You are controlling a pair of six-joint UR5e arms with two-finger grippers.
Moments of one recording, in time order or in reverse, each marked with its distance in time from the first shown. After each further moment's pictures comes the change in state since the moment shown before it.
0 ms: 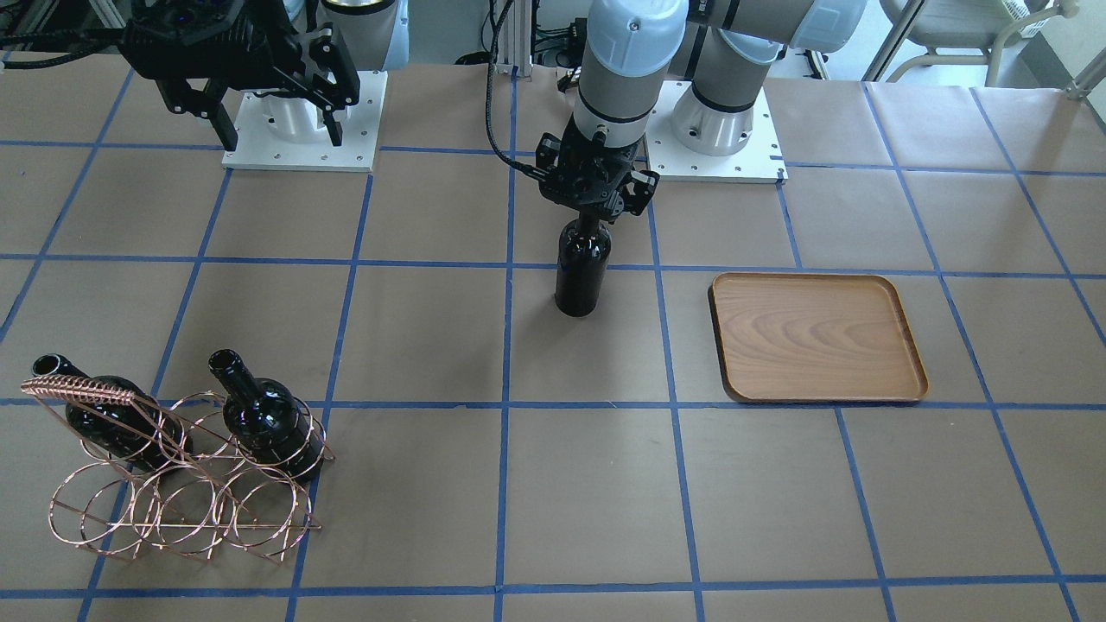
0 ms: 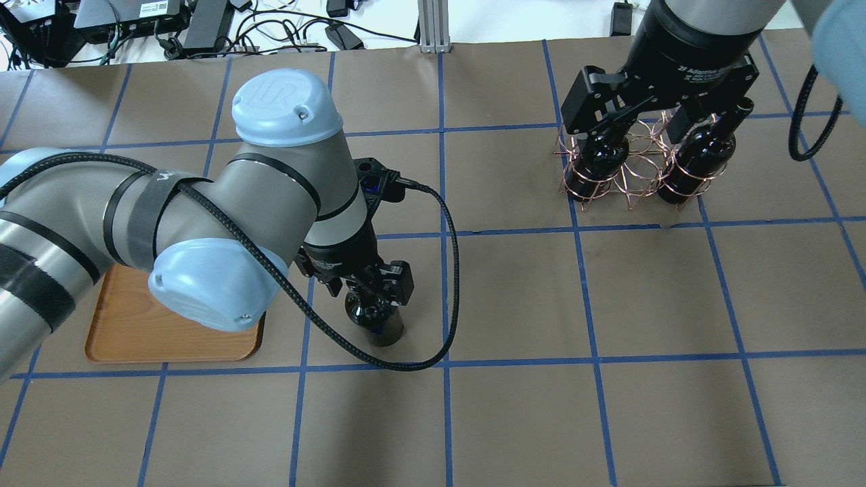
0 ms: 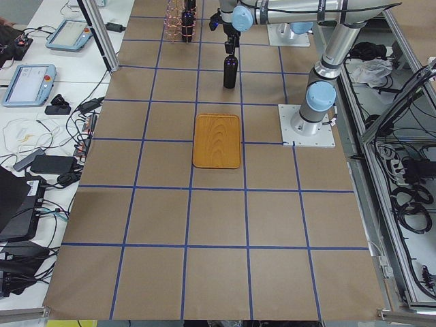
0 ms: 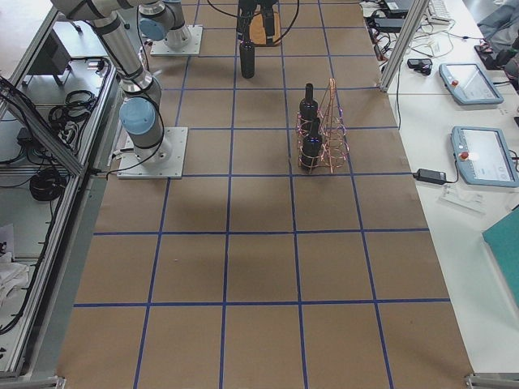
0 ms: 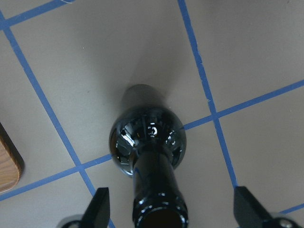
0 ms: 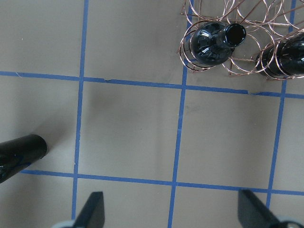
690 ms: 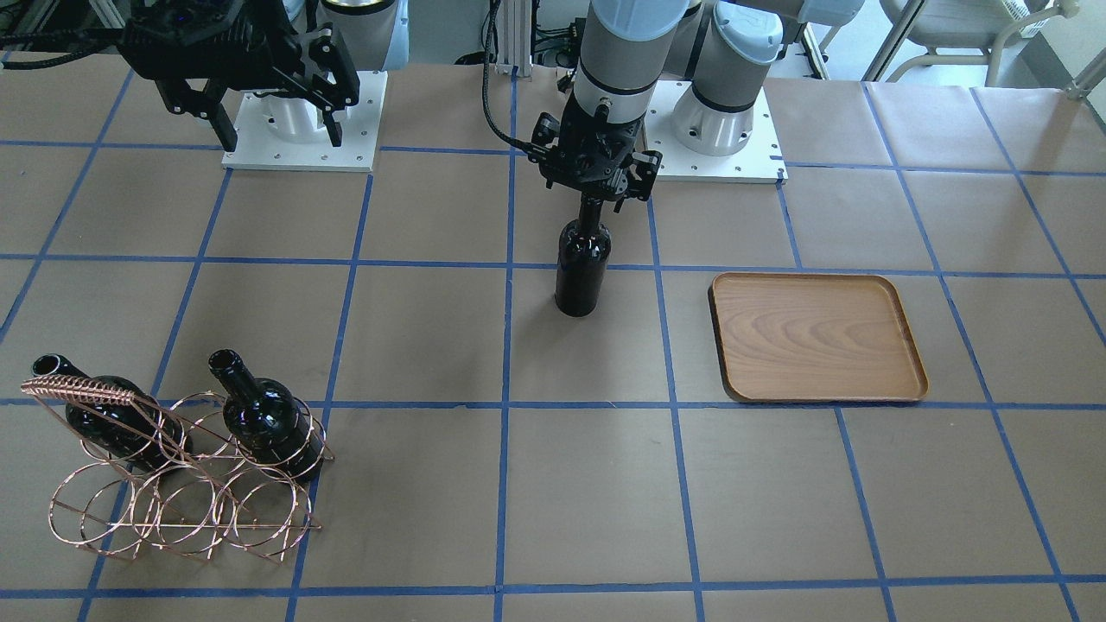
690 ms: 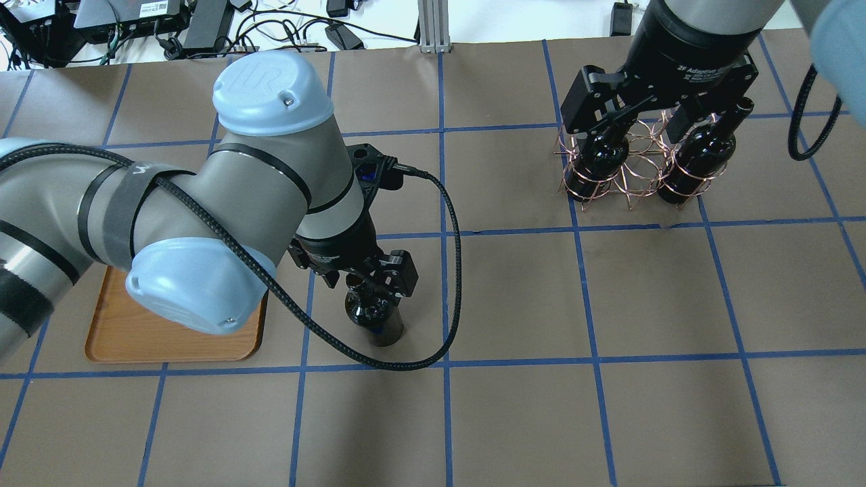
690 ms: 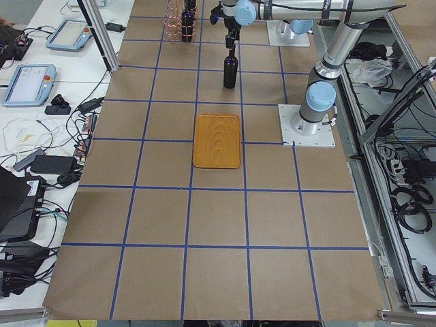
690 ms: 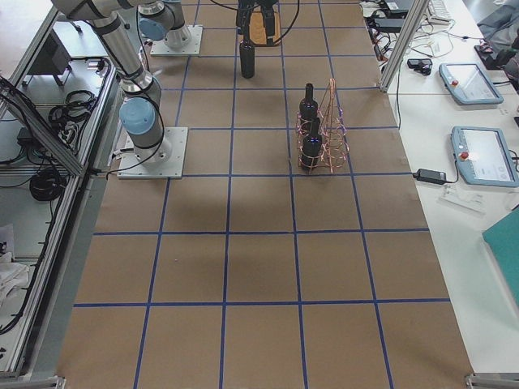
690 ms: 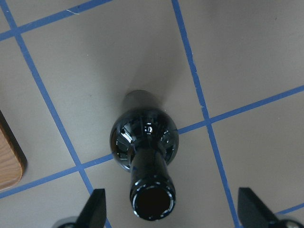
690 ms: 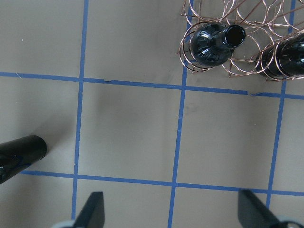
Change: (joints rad) left arm -0.007 0.030 0.015 -0.012 -0.006 -0.026; right arm -0.001 0.001 -0.001 -0.001 -0.001 0.000
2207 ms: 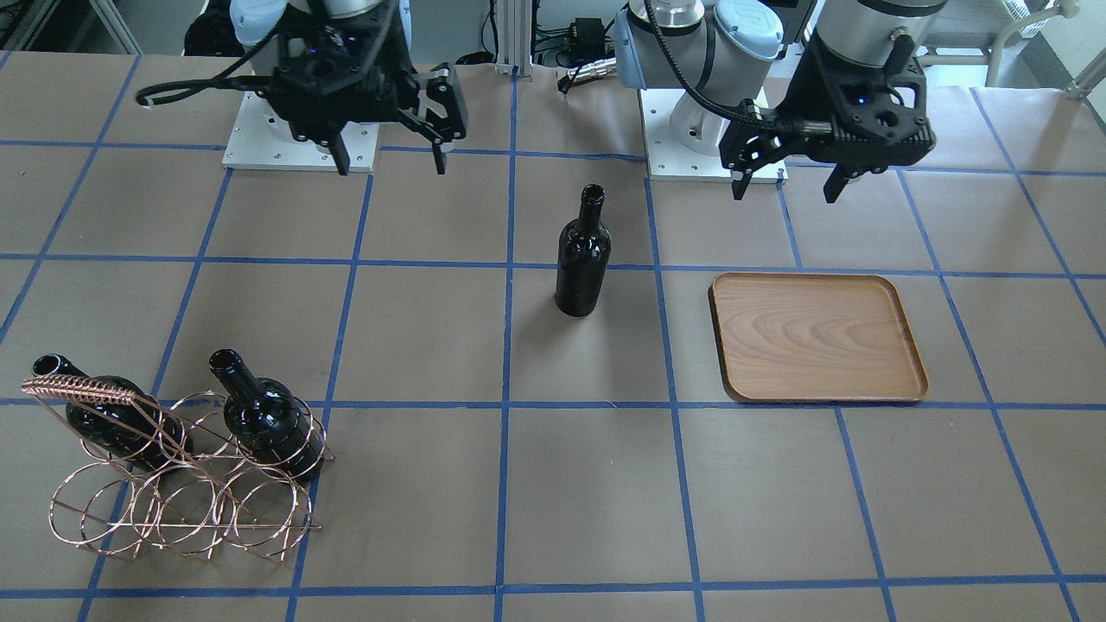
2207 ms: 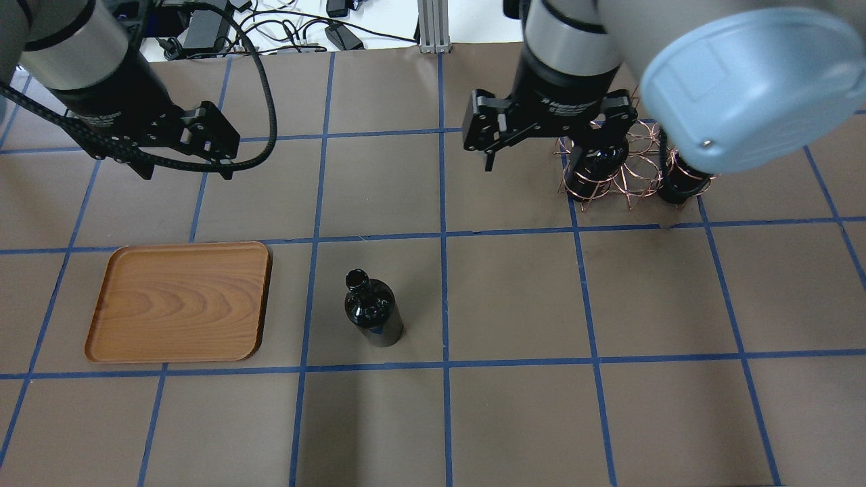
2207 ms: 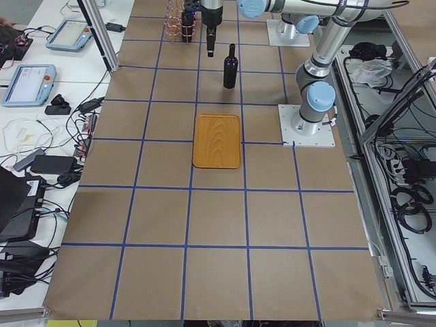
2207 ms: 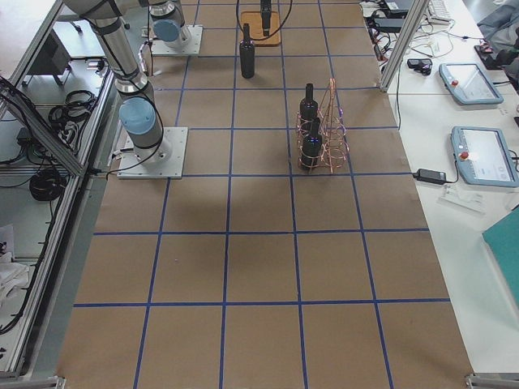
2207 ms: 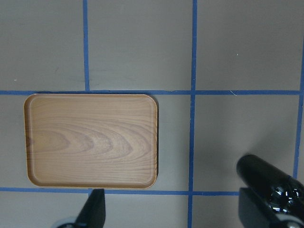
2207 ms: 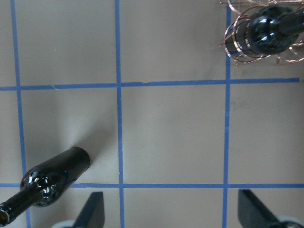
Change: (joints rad) left arm 0.318 0.045 0.254 -0.156 0.110 0.028; right arm 0.116 0.059 0.003 -0.068 0.040 0.225
